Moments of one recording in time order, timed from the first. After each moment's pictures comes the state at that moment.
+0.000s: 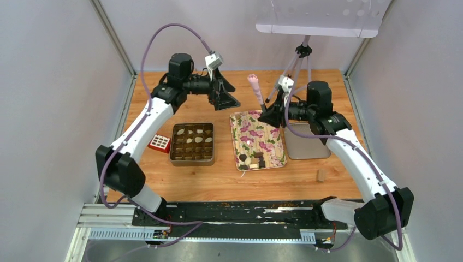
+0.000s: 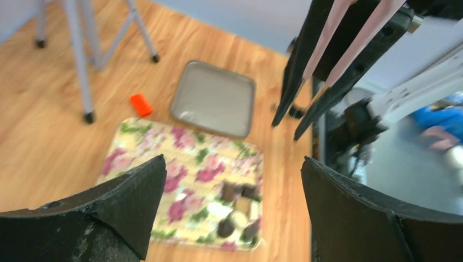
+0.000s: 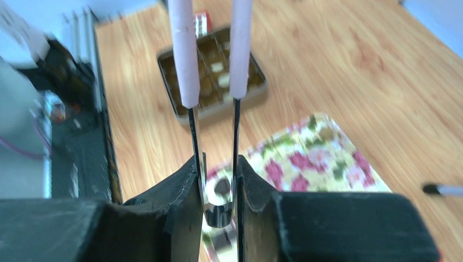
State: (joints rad) left arm -0.42 1.59 1.48 -0.08 1.04 -0.19; right arm 0.35 1.24 1.14 -0.18 -0.90 -0.08
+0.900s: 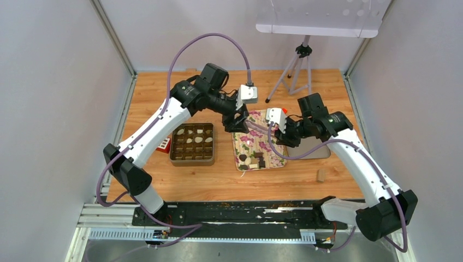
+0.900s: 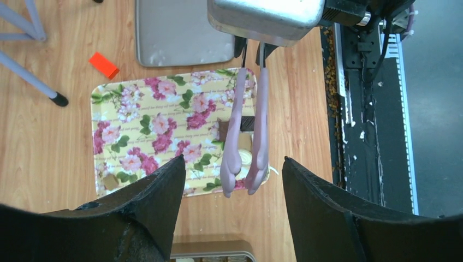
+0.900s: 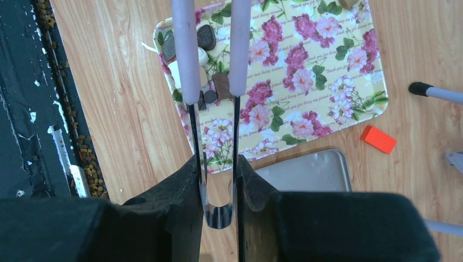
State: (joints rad) left arm -0.69 1.64 1.80 -0.95 0.74 0.58; right arm 0.39 1.21 1.21 -0.99 -0.55 -0.88
